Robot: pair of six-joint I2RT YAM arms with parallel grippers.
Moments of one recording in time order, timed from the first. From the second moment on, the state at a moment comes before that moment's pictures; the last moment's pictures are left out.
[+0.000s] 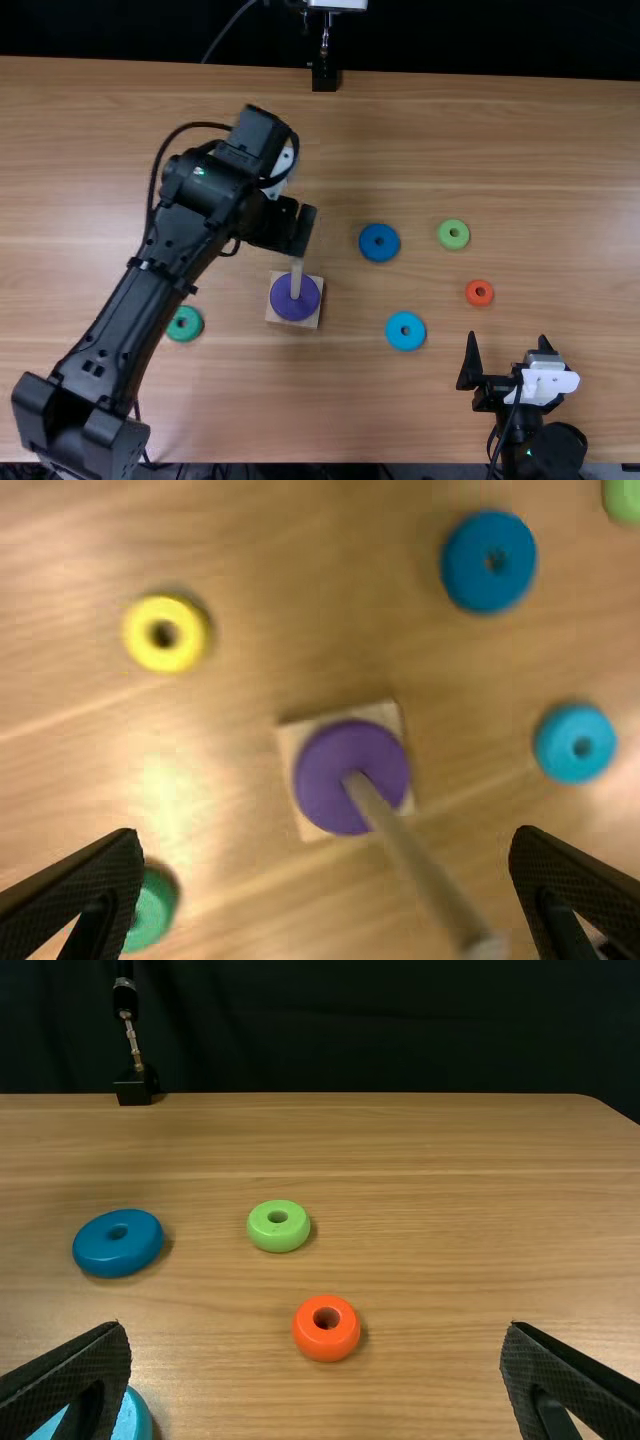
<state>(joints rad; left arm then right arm) -0.42 1.88 1.91 -1.23 0.11 -0.19 -0.05 0.01 0.08 -0.26 0.00 -0.05</state>
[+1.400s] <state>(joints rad) -0.02 0.31 0.27 -0.23 -0.03 -0.19 -0.05 0.01 0.08 -0.26 0.00 -0.05</state>
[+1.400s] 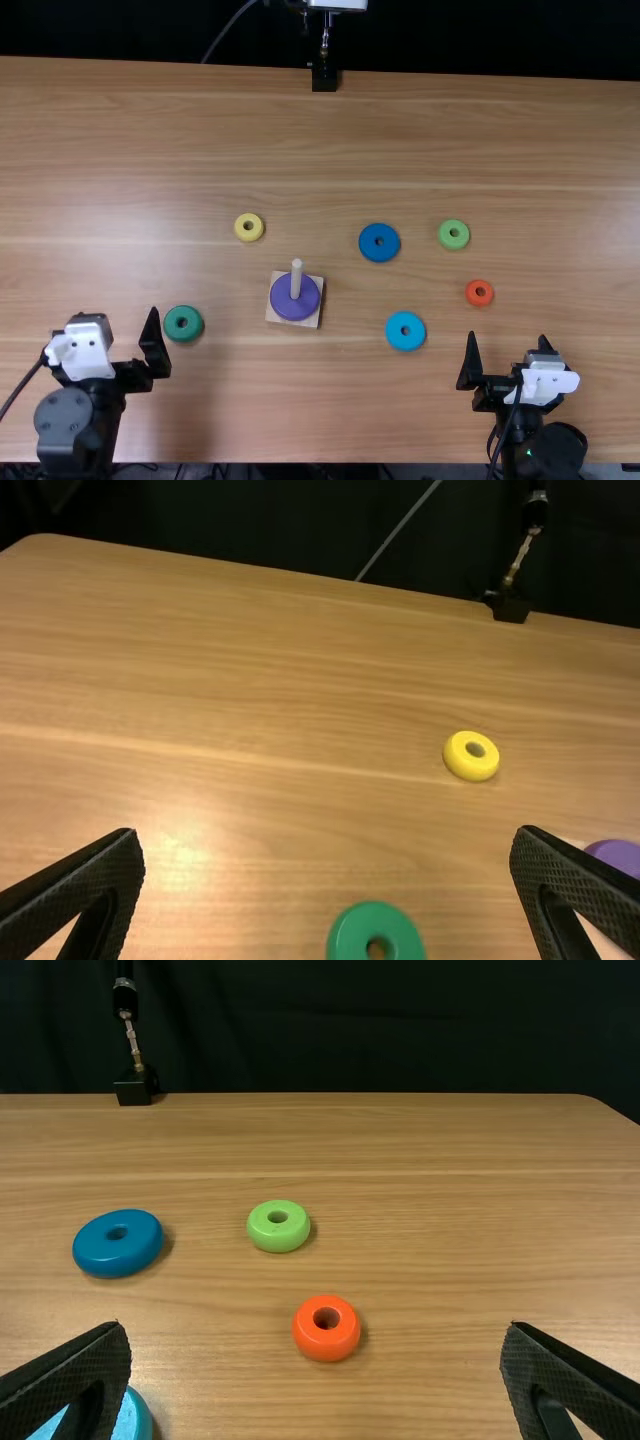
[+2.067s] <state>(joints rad) -0.07 0.03 0.07 -0.22 -0.04 -0.19 -0.05 0.01 0.08 -0.26 0.00 -0.05</state>
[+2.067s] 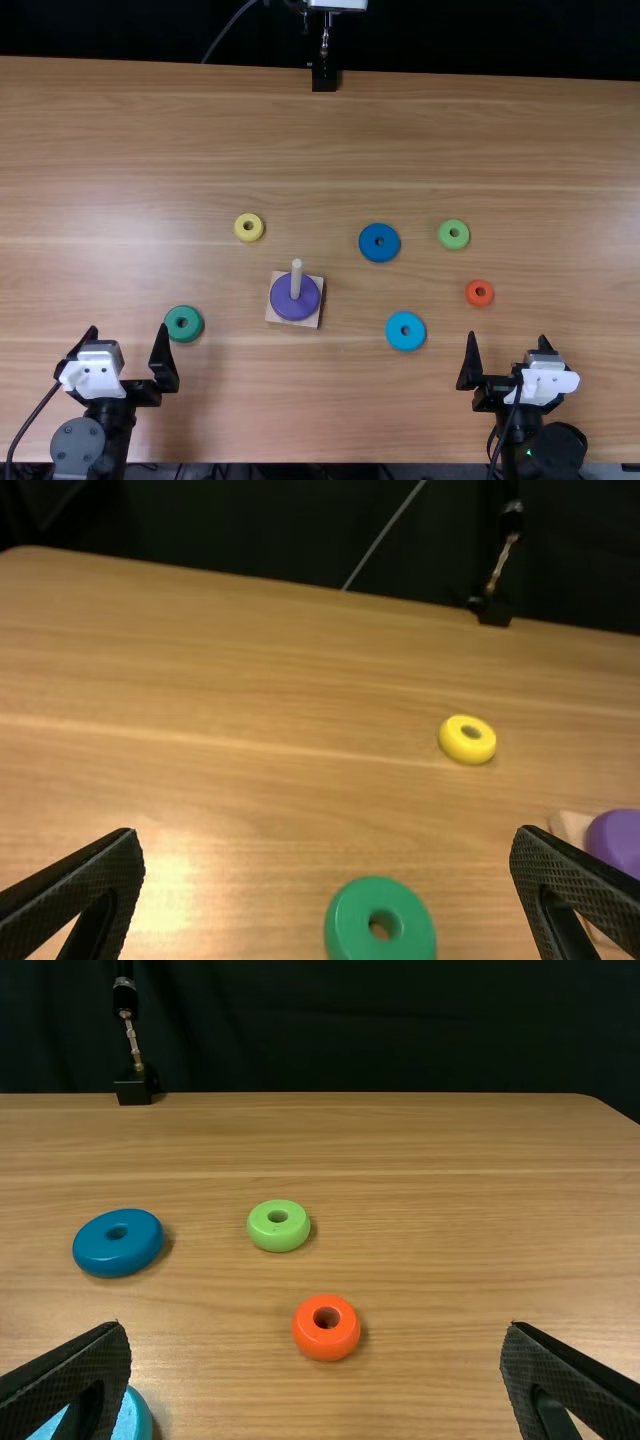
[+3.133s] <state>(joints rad) -0.02 0.01 0.10 -0.34 0.04 0.03 -0.05 0.01 0.08 -0.26 0.00 -0.05</state>
